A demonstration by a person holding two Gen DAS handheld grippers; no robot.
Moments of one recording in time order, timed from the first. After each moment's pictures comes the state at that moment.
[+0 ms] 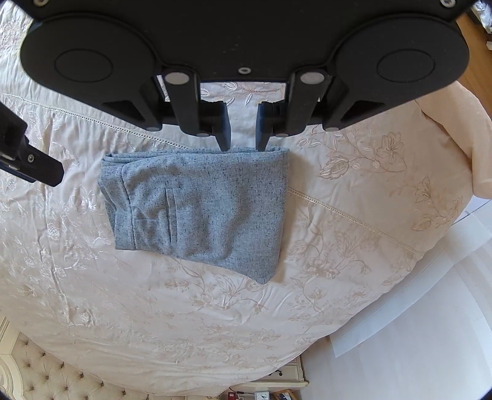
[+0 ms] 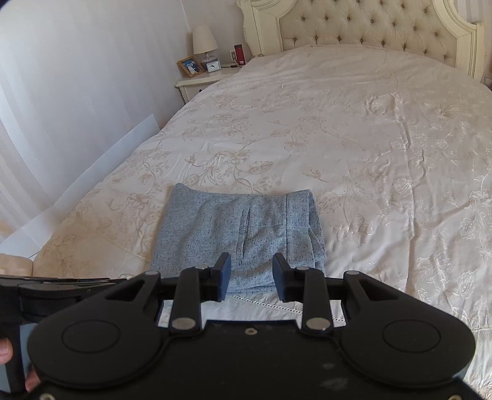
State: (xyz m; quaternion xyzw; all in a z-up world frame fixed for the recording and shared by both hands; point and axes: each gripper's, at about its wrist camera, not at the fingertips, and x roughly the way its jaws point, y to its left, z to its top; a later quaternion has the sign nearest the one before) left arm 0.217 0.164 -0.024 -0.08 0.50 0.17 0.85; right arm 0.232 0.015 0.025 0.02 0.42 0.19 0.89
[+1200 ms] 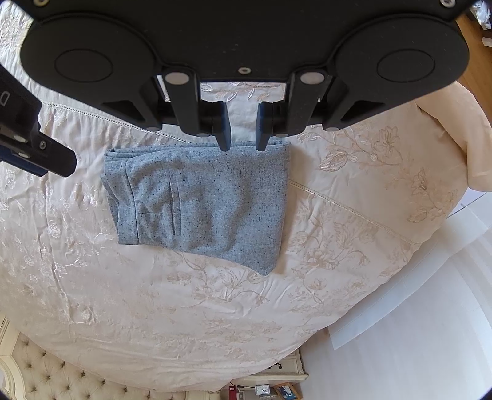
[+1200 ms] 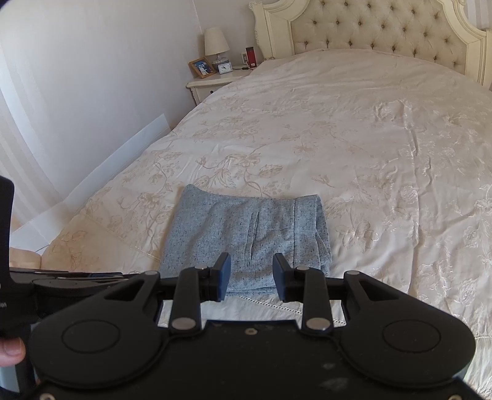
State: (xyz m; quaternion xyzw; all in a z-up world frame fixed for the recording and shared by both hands) left arm 0.220 0.156 -0.015 -0.07 0.49 0.18 0.85; right arm 0.228 0.017 0.035 0.01 0.42 0.20 0.88
